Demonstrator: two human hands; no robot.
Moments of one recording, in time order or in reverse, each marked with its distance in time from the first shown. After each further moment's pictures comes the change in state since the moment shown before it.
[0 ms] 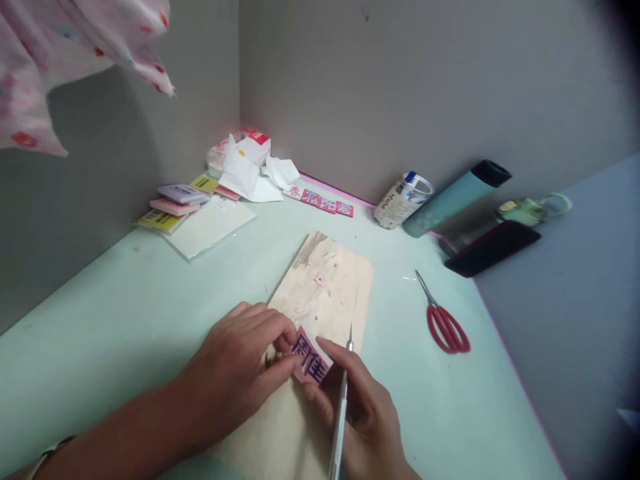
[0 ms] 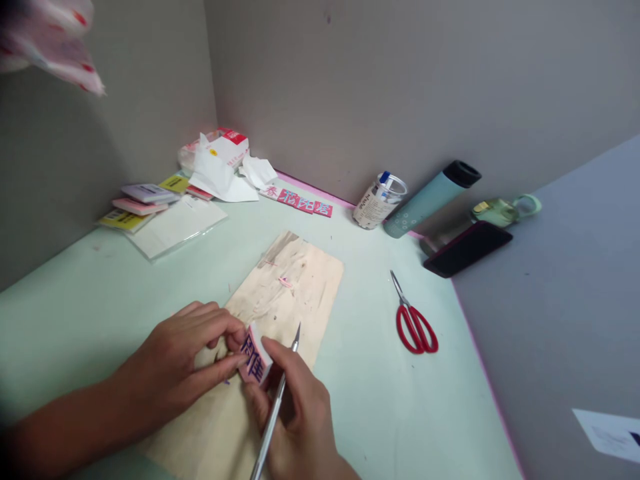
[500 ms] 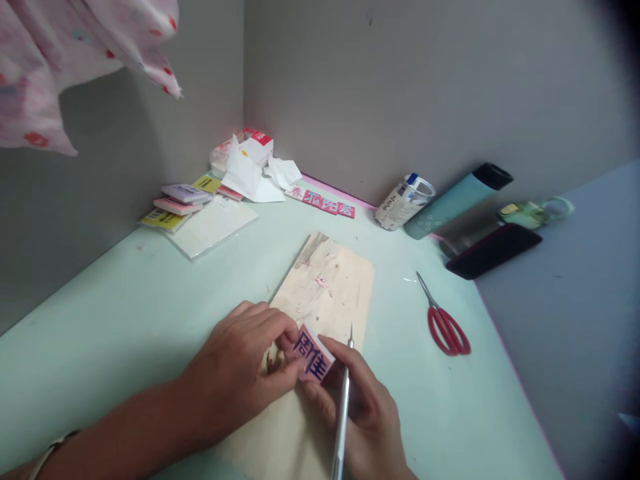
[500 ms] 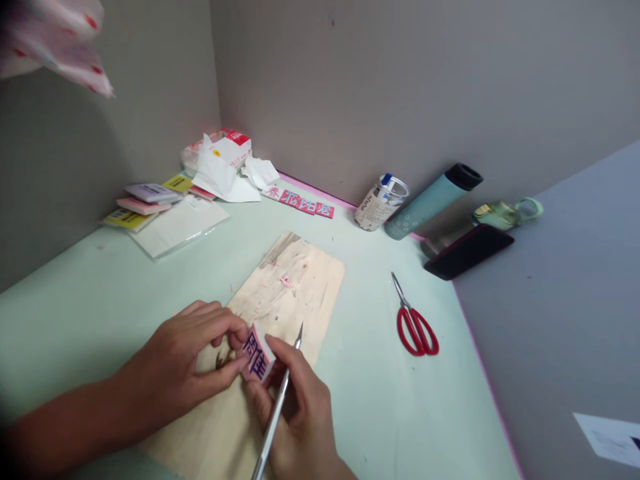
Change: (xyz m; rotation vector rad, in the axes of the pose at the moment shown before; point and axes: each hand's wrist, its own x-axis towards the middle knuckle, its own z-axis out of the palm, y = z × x) left_hand 0.000 0.001 0.003 0.014 0.055 0.021; right_hand 0.001 -0.003 0.000 0.015 0.027 0.072
